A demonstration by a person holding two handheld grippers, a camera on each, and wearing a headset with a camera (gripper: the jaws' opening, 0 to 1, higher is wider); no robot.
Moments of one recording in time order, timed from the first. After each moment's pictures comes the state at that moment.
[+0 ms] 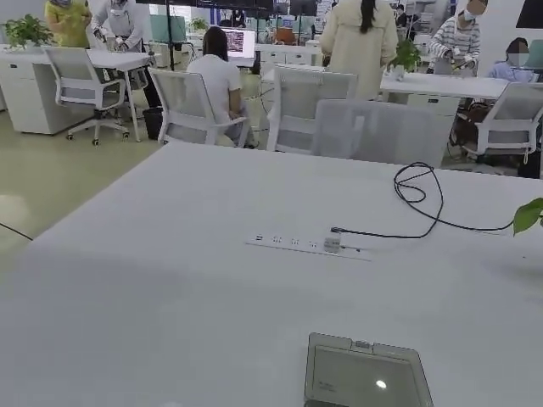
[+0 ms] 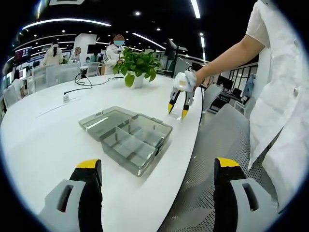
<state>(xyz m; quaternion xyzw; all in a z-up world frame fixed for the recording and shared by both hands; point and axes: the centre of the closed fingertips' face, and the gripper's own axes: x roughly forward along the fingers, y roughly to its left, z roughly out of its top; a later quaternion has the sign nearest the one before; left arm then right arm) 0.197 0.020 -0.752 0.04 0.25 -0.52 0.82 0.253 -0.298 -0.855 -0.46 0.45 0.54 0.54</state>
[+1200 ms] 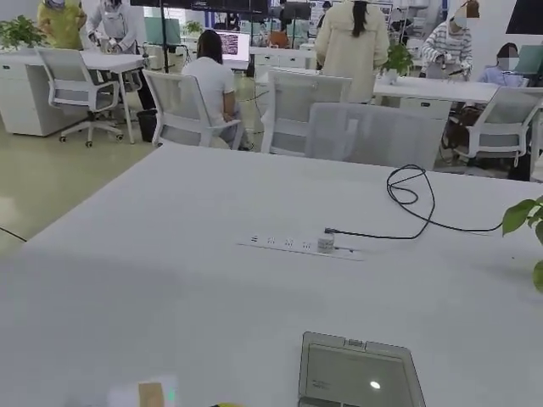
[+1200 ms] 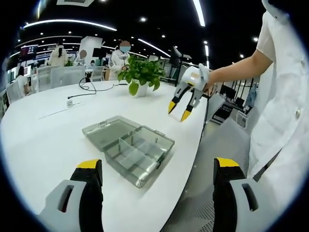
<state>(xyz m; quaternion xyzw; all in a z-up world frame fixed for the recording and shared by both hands) 0.213 0.013 -0.722 -0.01 0.23 -0.50 0.83 0.263 -0.213 -0.770 -0.47 0.35 0.54 0.60</state>
